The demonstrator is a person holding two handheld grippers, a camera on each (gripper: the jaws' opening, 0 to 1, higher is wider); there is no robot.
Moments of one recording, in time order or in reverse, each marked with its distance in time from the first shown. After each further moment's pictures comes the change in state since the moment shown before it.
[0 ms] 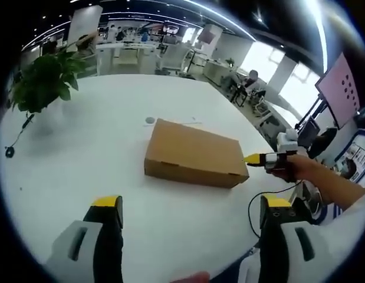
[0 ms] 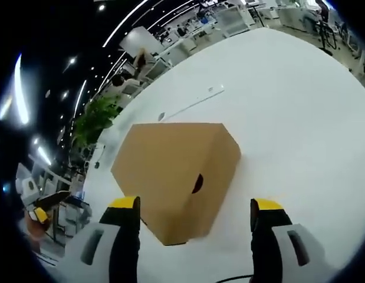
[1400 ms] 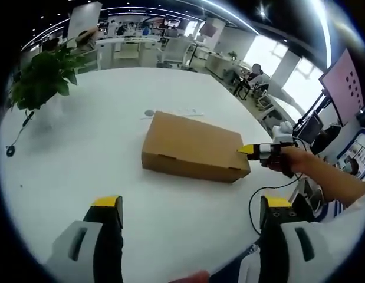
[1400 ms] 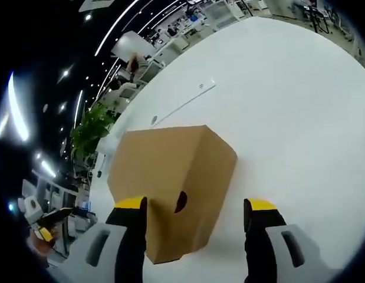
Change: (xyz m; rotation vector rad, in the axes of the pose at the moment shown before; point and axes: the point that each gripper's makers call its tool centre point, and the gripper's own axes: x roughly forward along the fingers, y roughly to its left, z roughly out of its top) left arm 0.010 -0.008 -0.008 0.000 0.049 0.021; right arm 0.022 -0.010 0.008 0.090 0.013 0.033
